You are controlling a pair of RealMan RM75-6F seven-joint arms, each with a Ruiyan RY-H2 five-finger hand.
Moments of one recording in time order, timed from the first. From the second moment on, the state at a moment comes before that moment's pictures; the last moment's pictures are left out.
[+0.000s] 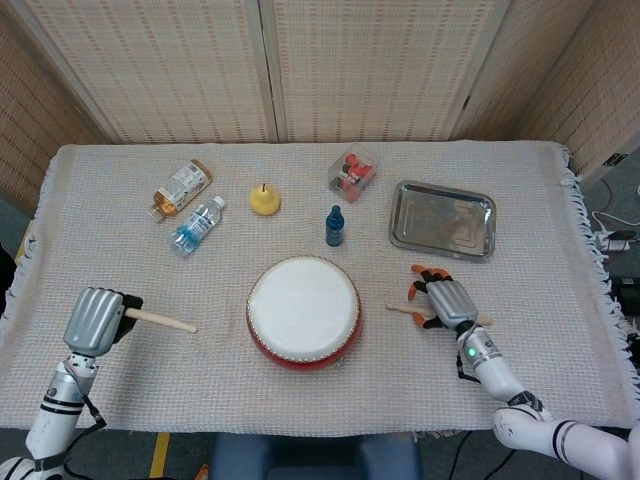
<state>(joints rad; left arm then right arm) -0.35 -1.33 -0.11 -1.47 1.53 1.41 -0.01 0.55 -1.55 0.15 -1.26 -1.23 0.83 -0.01</state>
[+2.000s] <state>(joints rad) -0.34 -1.29 -0.11 -1.51 1.51 1.41 -0.05 0.48 -1.49 0.09 -1.04 -1.57 1.05 2.01</state>
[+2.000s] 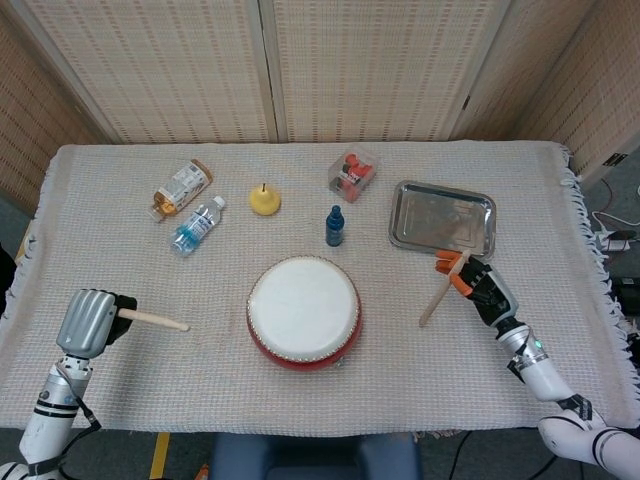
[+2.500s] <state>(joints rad) -0.33 -1.29 -0.11 -1.51 1.52 1.41 -0.05 0.51 -1.61 0.00 -0.71 -1.65 1.15 2.45</state>
